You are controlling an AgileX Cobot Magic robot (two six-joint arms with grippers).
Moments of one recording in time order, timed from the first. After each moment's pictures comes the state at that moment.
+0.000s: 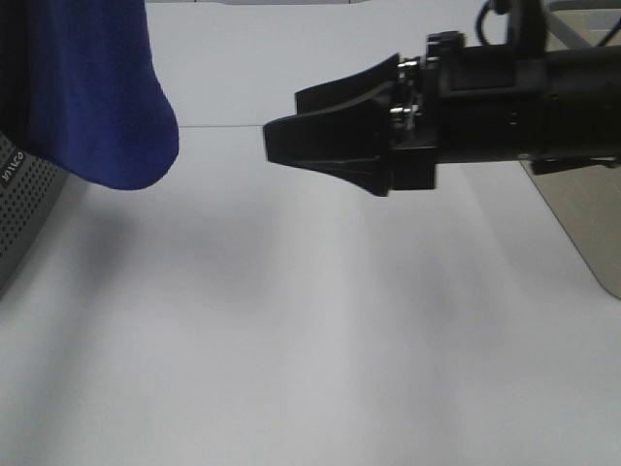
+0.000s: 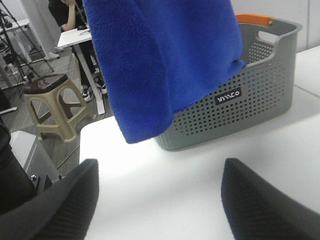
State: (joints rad) left arm -0.14 1.41 -1.97 -0.84 1.18 1.50; right arm 0.37 1.49 -0.75 1.73 0.90 -1.98
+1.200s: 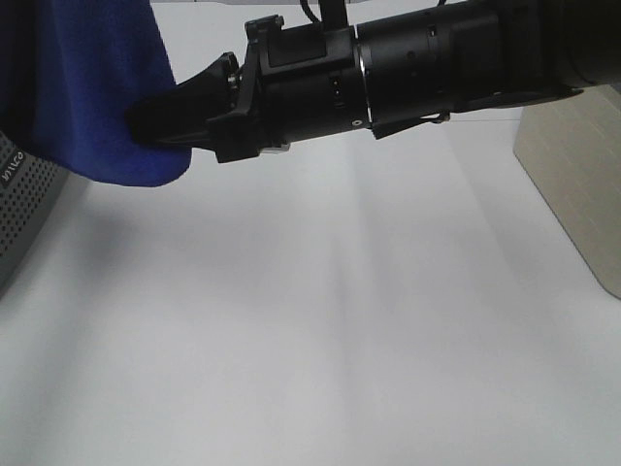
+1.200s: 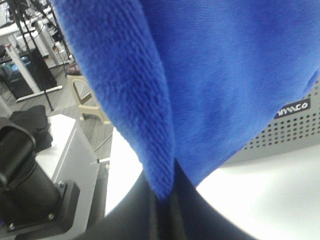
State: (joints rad) left arm -0.14 1.41 -1.97 -0.83 1.18 1.46; right arm 0.59 1.72 -1.07 1.63 0.83 -1.78
